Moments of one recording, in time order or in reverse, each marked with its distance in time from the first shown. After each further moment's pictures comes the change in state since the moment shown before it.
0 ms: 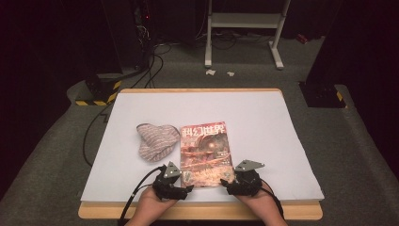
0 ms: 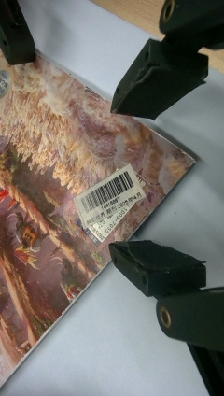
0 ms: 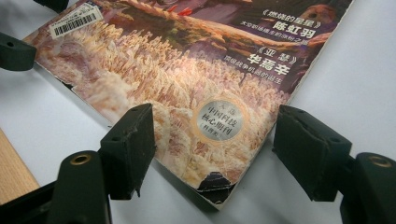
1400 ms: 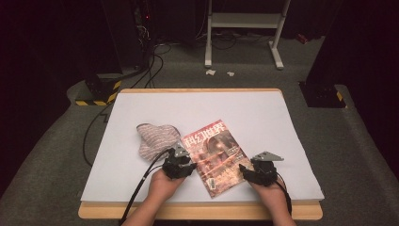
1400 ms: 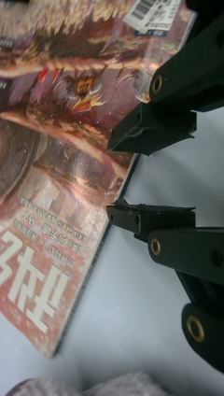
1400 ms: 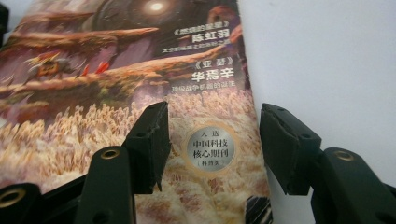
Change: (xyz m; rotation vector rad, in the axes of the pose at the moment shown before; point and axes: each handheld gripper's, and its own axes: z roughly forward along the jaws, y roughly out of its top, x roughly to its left) left arm 0.029 0.049 0.041 -0.016 0.089 -0.060; right arm -0.050 -0.008 -0.013 -0.053 -0.202 0.189
